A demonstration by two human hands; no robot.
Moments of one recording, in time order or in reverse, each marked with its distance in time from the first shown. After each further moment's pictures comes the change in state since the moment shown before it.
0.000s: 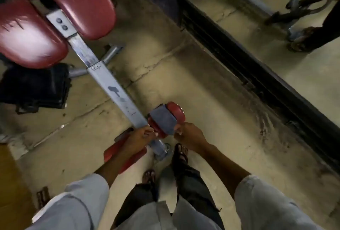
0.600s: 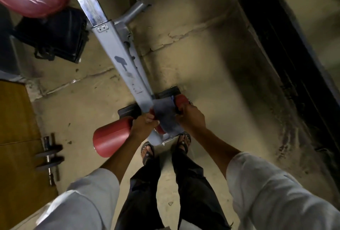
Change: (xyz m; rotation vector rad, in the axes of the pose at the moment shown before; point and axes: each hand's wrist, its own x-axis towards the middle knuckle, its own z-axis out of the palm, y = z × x) left_hand 0.098 -0.034 0.055 -0.406 0.327 -0.453; right_hand 0.146 0.051 0.010 -0.108 -0.031 0.034
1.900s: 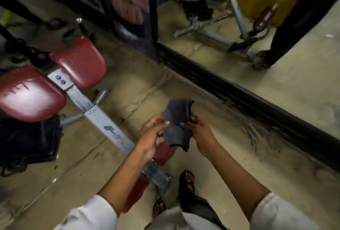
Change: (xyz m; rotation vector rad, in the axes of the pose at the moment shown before) left_hand -0.198 0.151 -0.064 -0.381 -0.608 0.397; right_hand -0.227 -0.102 -0.120 1.343 0.546 -0.013
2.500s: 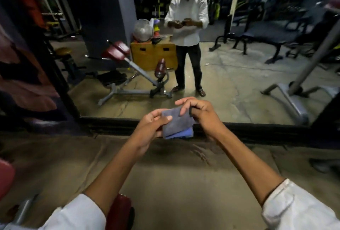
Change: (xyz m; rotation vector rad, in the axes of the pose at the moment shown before) left_hand -0.097 0.080 0.294 0.448 -0.722 0.248; right_hand -0.179 -0.182 -0.221 -0.210 0.327 -0.579
